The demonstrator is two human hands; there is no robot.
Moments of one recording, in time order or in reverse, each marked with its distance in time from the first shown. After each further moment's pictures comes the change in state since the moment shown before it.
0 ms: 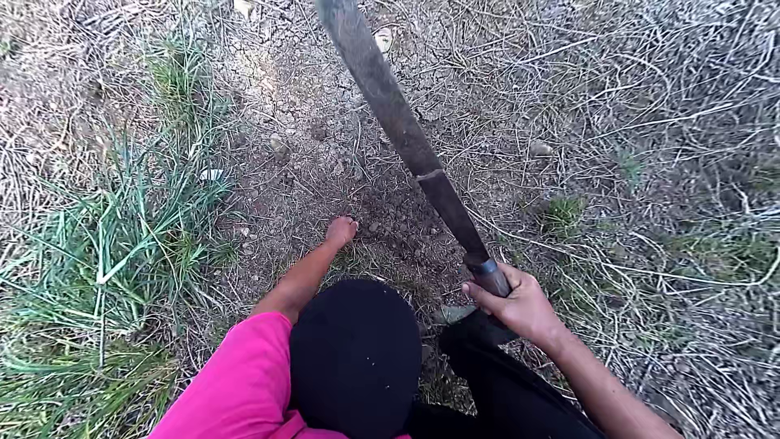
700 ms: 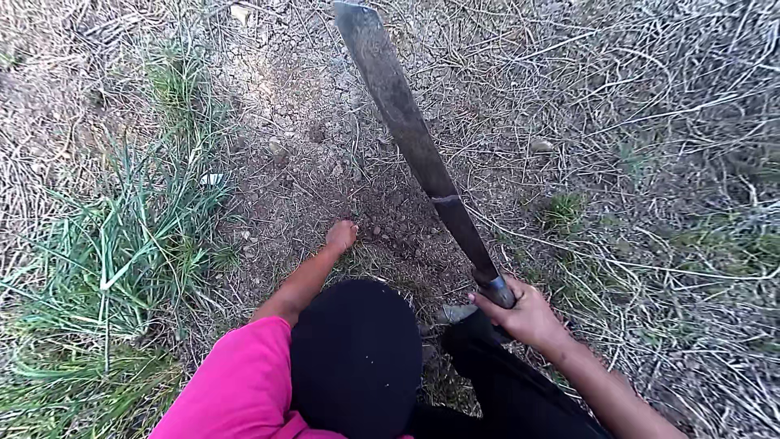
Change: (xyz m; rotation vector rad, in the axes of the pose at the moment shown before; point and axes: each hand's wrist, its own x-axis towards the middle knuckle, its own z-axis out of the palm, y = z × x) left_hand -0.013 0.005 0.003 0.094 0.020 -0.004; right_hand -0.014 0.027 -0.003 -0.119 -0.030 0.077
